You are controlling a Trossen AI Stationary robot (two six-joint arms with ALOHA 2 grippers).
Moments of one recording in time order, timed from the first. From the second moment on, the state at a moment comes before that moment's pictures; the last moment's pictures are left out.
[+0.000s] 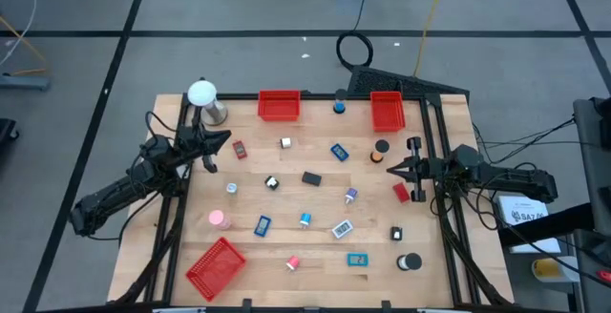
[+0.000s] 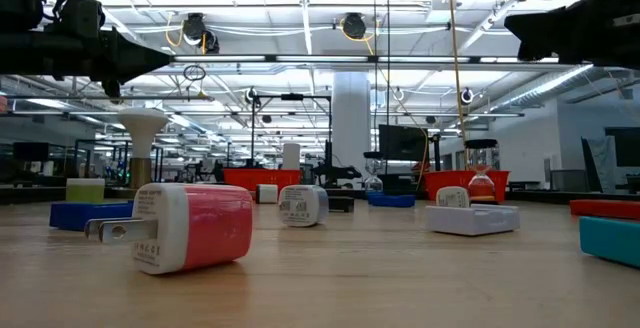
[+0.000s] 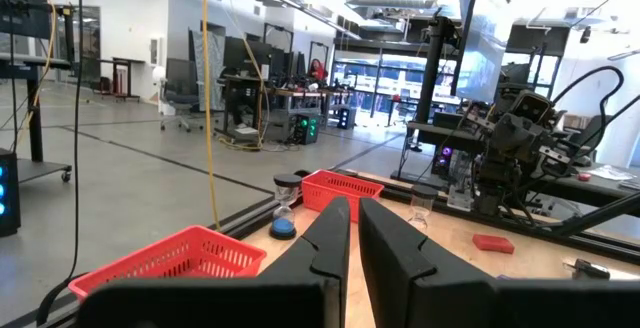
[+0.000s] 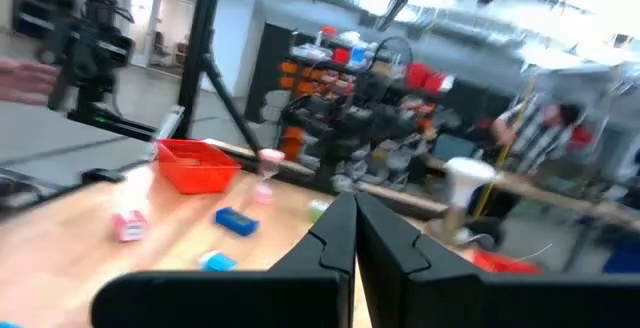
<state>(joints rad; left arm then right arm) 0.58 0.01 0.01 0.15 0.18 -0.14 -0.11 0.03 0.01 0.22 -0.19 -0.28</state>
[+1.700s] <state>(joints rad) 0.55 0.05 0.02 0.16 0.21 -0.22 -0.11 0.71 0.52 -0.37 0.29 0.40</state>
